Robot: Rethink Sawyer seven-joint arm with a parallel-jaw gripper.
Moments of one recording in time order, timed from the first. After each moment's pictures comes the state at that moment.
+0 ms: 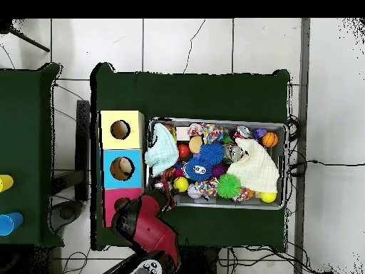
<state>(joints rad) 0.39 -0.41 -0.40 2.08 0.72 -0.22 2.50</state>
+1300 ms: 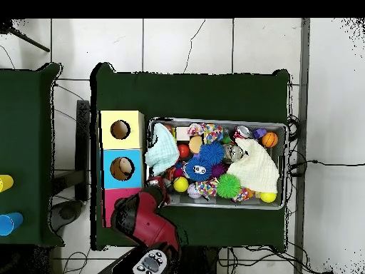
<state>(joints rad) 0.33 -0.42 -0.33 2.06 0.65 -0.23 2.50</state>
